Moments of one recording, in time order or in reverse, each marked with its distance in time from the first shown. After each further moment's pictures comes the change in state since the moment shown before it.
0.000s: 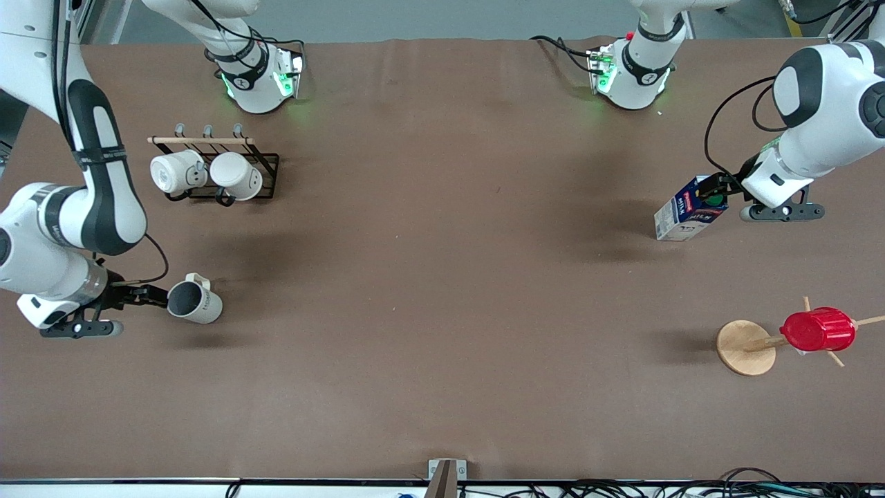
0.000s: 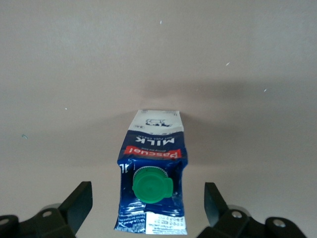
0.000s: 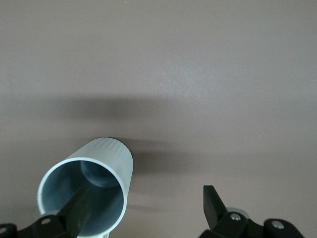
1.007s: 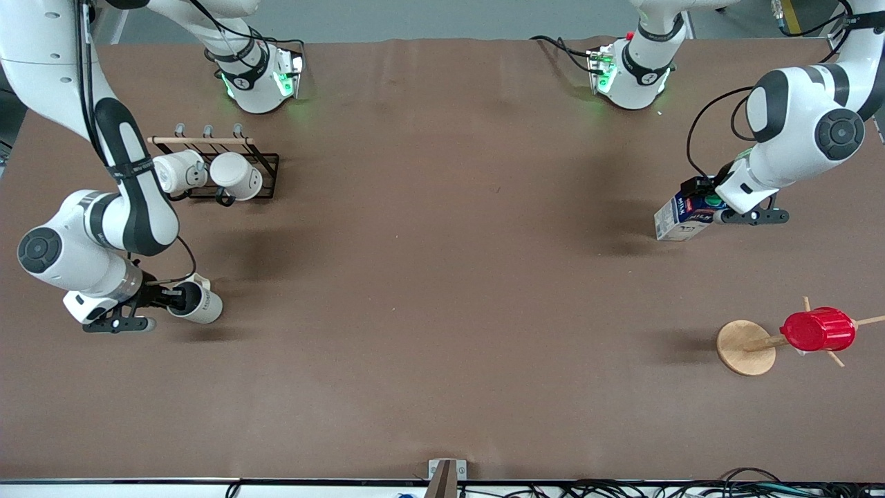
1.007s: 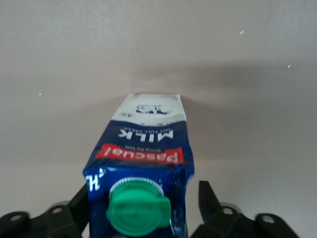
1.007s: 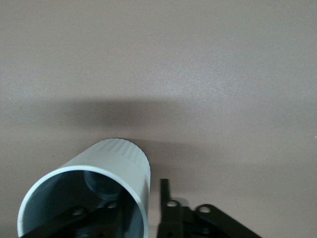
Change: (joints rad) left arm -0.005 0.064 -0.004 -0.076 0.006 0.087 0.001; right arm 0.003 0.045 0.020 -0.078 0.049 0.132 -0.005
